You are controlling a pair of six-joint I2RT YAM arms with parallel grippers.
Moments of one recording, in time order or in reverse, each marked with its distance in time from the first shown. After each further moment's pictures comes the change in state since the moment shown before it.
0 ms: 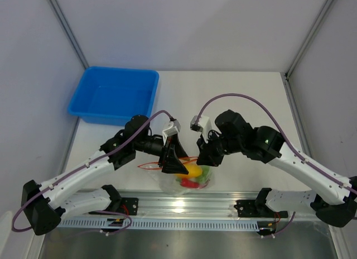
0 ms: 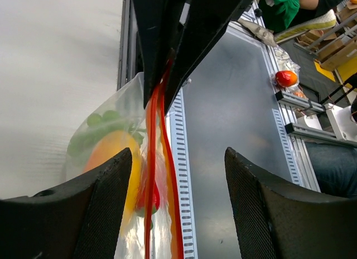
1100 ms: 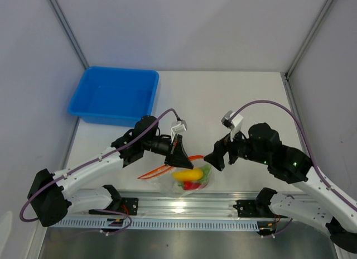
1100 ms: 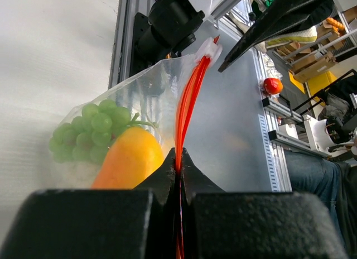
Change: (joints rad) left arm 0.000 0.122 -0.042 0.115 0.012 -0.129; right arm -0.093 -0.323 -0.254 0.225 0.209 0.122
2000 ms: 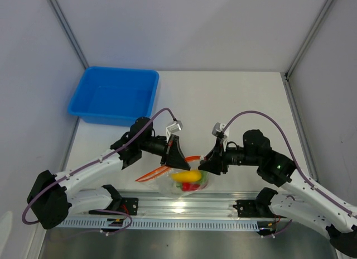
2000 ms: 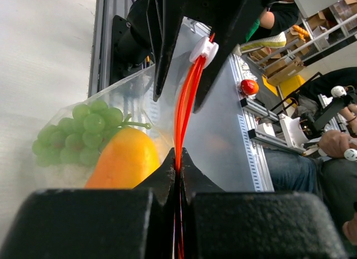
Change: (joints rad) left arm 0.052 -0.013 -0.093 0.184 0.119 -0.116; right arm -0.046 -0.064 -0.294 0.360 -0.427 0.044
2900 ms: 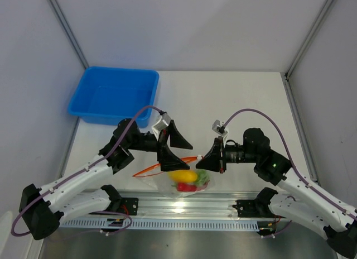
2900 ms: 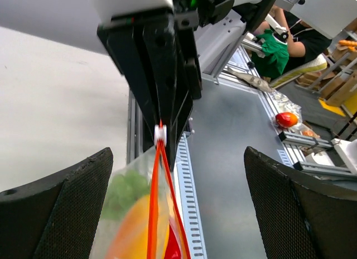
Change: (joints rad) left arm -0.014 -0.154 0.016 0.150 -0.133 0.029; right arm -0.061 0.023 -0.057 0.171 -0.156 0.193
